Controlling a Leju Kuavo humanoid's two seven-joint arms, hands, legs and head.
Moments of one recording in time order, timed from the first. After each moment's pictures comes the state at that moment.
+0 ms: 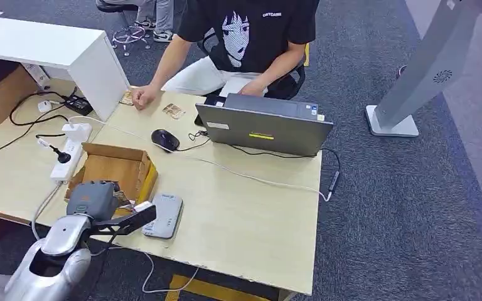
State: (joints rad) left arm -0.08 0.30 -0.06 -1.52 -1.31 -0.11 0.29; right arm 0.32 0.28 -0.75 -1.09 1.10 -0.48 0.25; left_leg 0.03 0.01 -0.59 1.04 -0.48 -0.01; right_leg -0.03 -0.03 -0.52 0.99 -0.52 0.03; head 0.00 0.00
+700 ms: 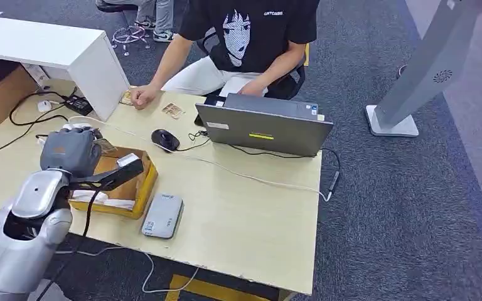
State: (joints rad) left arm -0.29 0.39 -0.07 -1.62 -1.27 -0.11 0.27; right arm 0.35 0.28 -0.71 -1.10 1.01 -0.48 0.27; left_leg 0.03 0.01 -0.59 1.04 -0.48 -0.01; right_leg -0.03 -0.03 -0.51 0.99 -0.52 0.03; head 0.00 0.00
